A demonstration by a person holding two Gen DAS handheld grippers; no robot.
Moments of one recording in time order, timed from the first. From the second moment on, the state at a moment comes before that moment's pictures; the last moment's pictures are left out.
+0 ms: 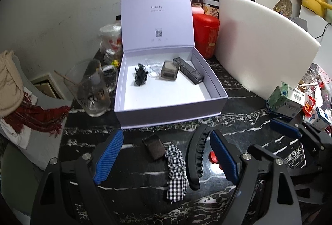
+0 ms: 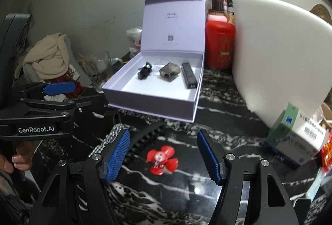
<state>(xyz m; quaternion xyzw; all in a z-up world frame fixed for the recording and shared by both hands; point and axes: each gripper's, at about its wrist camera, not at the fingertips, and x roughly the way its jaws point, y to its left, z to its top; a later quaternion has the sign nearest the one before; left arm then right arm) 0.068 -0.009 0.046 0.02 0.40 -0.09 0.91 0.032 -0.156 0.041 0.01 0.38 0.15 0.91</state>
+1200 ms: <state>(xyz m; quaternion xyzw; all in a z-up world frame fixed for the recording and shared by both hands) 0.075 0.023 -0.024 -0.02 0.46 -0.08 0.88 0.062 -0.128 -0.043 -0.01 0.46 0.15 0.87</state>
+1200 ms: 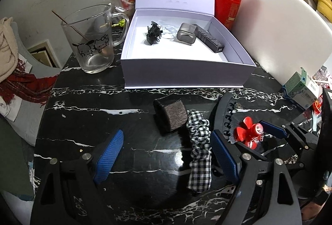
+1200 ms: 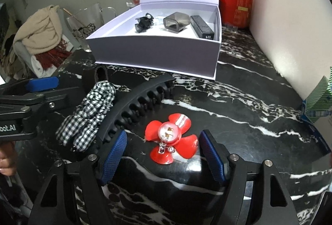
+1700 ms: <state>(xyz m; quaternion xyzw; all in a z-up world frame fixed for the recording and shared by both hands) 0.074 0.017 -0.031 -0.03 0.46 -0.09 0.88 0.057 -0.140 -0.042 0.00 0.45 0.14 0.88</state>
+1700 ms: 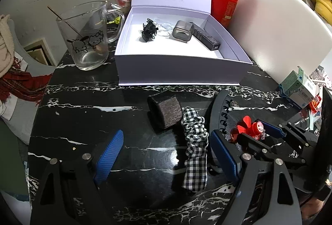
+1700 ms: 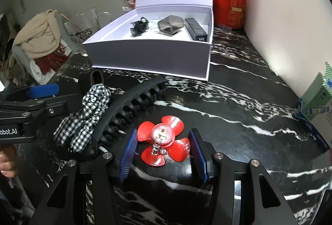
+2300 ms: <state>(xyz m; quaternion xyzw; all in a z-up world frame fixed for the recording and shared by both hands) 0.100 0.022 -0.023 -0.02 0.43 -0.04 0.90 0.050 -0.156 -0.039 0.02 0.45 0.13 0.88</state>
